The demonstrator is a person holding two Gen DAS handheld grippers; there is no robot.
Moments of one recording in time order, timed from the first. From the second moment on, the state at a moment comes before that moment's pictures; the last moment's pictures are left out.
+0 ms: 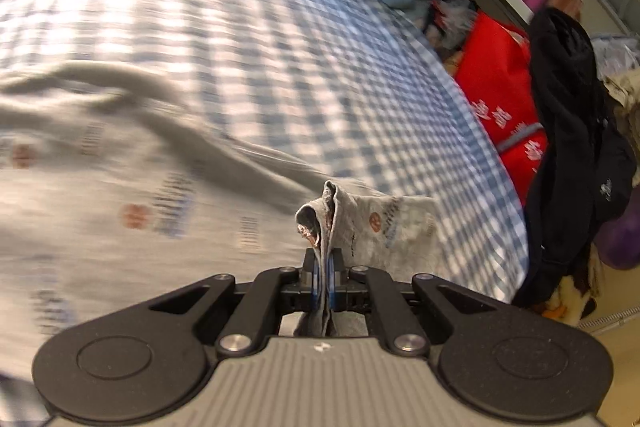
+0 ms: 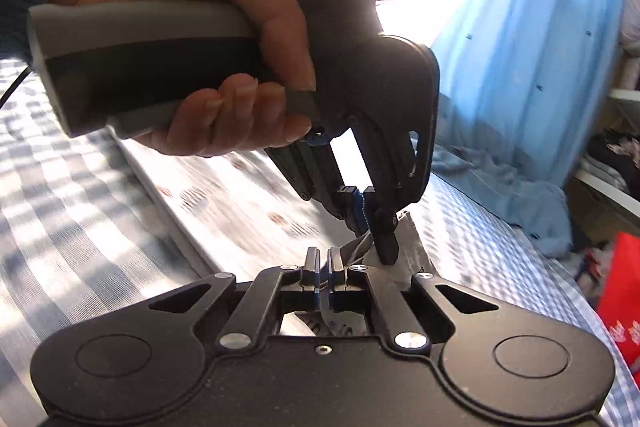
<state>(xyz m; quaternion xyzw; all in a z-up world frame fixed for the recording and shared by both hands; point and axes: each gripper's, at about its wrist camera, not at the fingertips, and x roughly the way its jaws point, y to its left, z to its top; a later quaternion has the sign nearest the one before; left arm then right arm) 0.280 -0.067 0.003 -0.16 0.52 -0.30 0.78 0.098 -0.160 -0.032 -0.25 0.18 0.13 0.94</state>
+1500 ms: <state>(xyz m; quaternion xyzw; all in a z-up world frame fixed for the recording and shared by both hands) 0.222 -0.013 0.008 -0.03 0.32 -0.06 0.94 0.146 -0.281 -0.045 -0.25 0.17 -0.02 0.95</state>
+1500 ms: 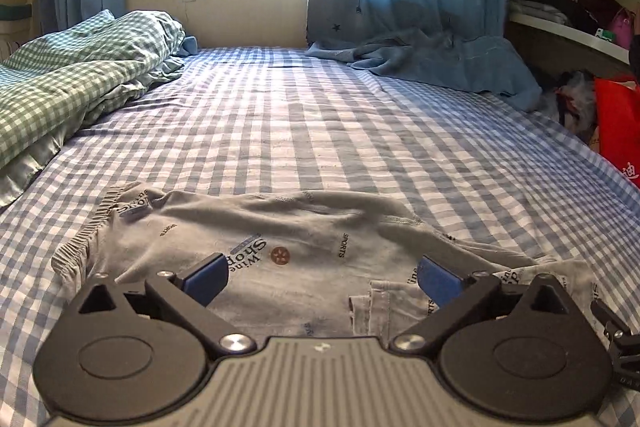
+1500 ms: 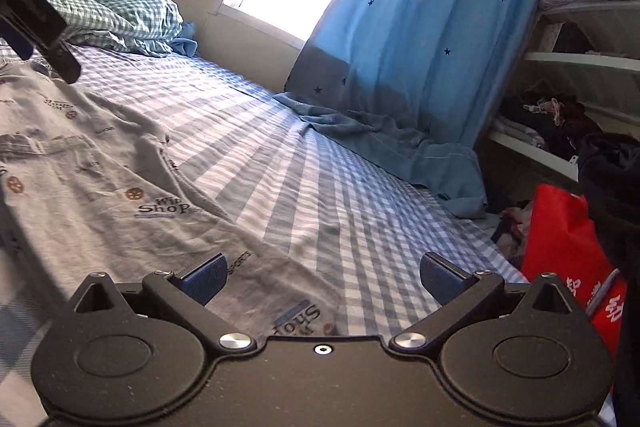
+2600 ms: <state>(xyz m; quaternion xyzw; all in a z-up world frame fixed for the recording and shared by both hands) 0.166 -0.031 -0.058 -0.02 0.33 0.01 0.94 0.124 -0.257 -0.087 -0.31 0.19 -0.11 0.92</state>
